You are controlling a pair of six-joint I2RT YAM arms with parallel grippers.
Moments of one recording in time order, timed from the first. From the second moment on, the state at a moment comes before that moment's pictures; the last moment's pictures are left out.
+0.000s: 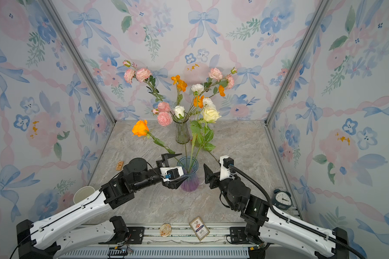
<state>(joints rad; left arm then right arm) -0.91 0.95 0.82 -0.08 0.13 0.70 1.06 0.66 0.52 0.02 0.67 0.28</state>
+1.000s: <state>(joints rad) -1.11 1.01 0.82 -0.08 0.08 0.70 0.25 1.47 0.90 -0.33 0.07 0.27</state>
